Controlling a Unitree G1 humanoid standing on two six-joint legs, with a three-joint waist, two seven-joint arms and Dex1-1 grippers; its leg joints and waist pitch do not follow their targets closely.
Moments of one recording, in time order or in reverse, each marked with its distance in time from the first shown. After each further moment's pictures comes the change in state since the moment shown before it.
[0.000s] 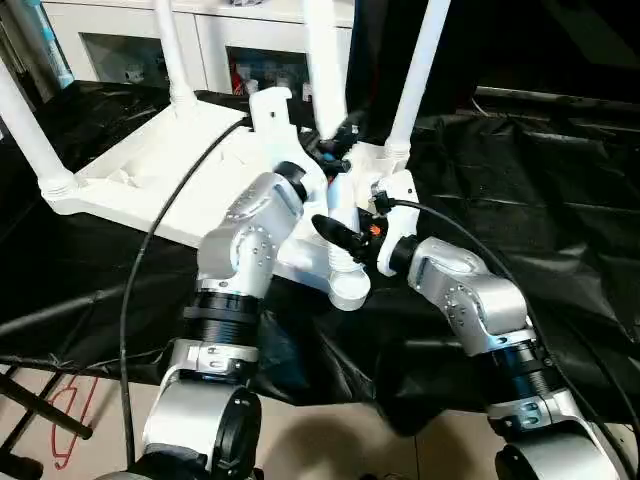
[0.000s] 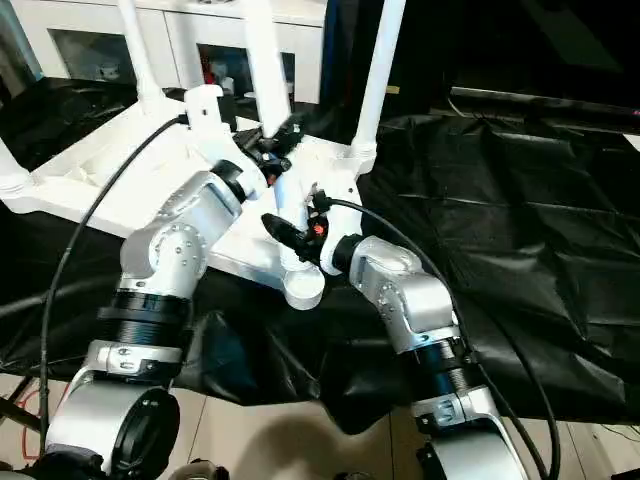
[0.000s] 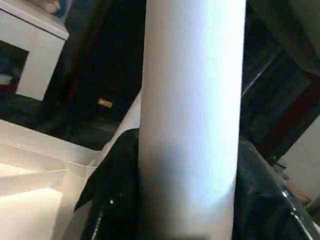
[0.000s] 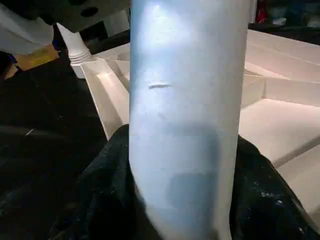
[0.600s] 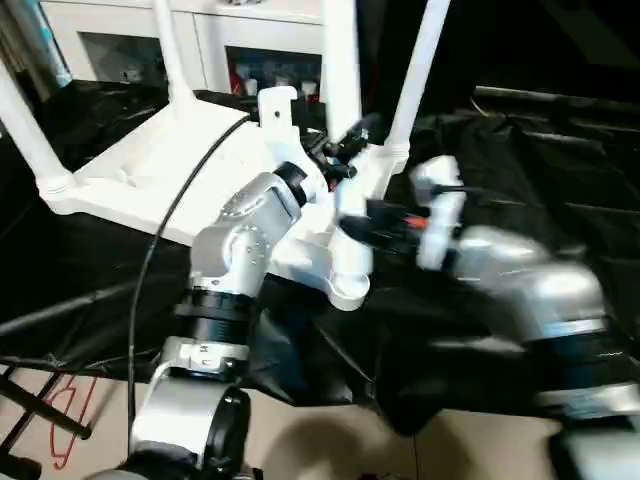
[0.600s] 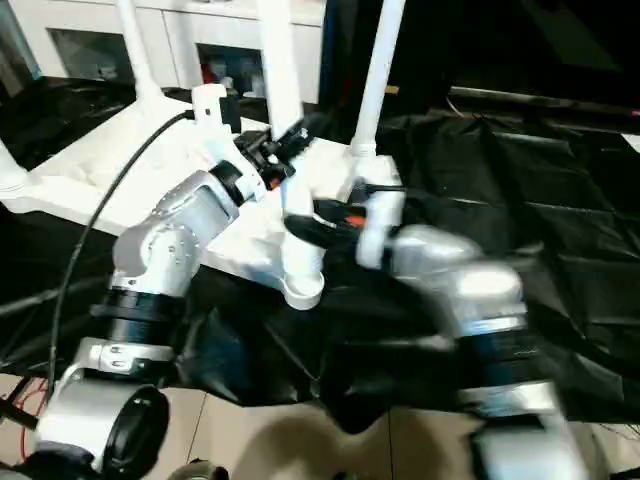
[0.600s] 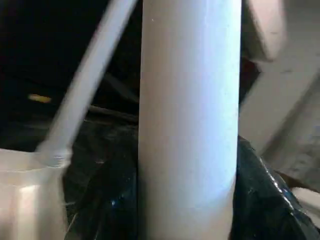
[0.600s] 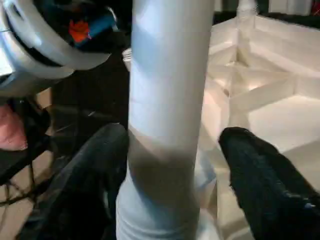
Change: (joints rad) left arm -0.001 0.088 -0.027 -0.002 -0.122 0.102 -0.315; right arm -0.018 -0.262 -0.073 -0.057 0.183 0.205 0.386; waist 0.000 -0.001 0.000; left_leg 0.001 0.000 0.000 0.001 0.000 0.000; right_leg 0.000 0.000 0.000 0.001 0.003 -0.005
